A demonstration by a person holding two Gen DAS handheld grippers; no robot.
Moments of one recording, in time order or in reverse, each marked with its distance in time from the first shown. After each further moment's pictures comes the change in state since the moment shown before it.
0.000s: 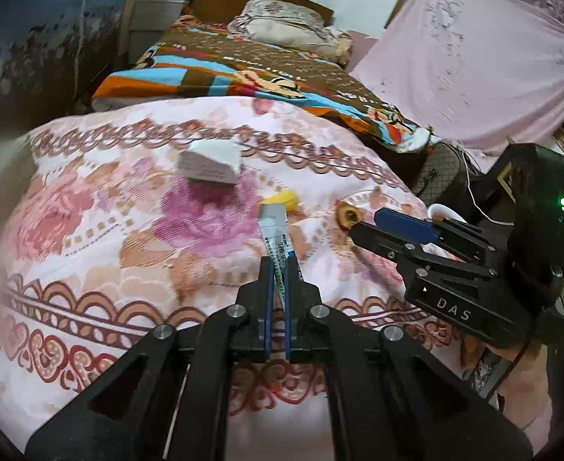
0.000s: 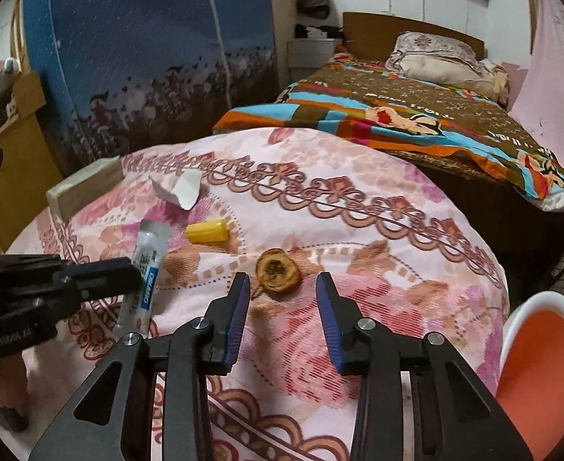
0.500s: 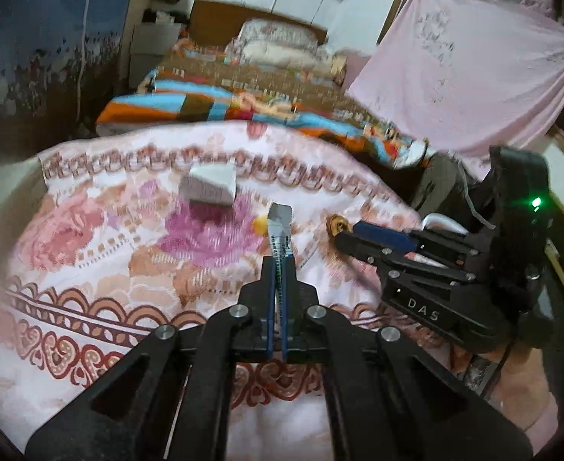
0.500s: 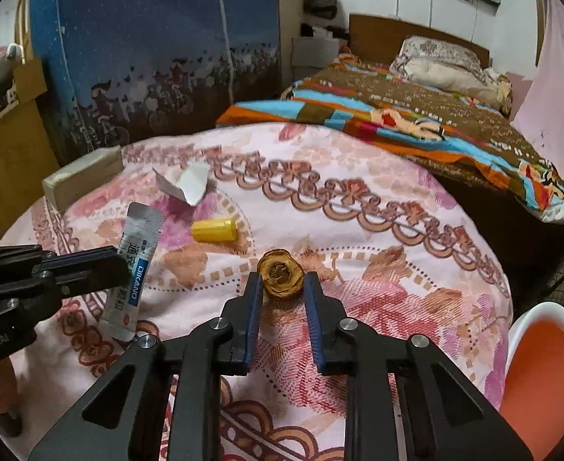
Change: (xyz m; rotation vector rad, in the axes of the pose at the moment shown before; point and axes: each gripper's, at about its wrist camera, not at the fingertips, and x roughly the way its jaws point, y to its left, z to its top) left arm -0.024 -0.011 -0.006 0.054 -0.130 -0.005; right arm 0.001 0.008 -0.002 -0.030 -0.020 -0.018
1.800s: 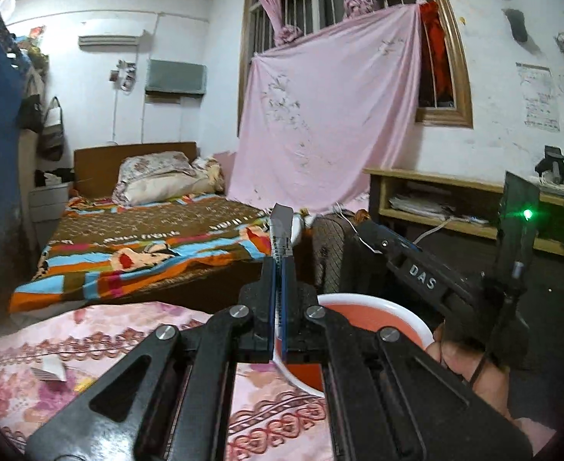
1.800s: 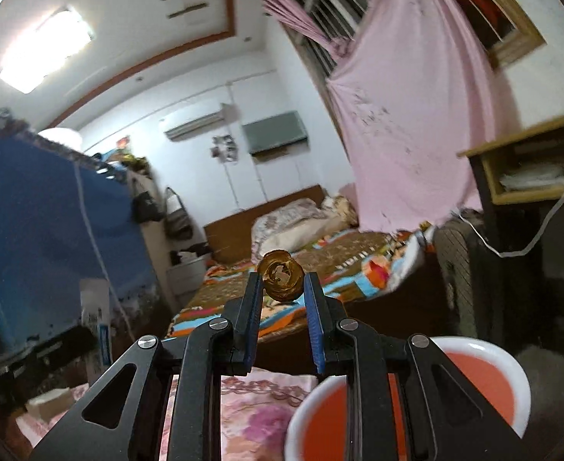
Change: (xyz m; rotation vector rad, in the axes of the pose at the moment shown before) left arm -0.036 -0.196 0.011 0.450 -0.370 -0.275; right arm -0.207 -0.131 -0.084 0.514 -0.815 -0.375
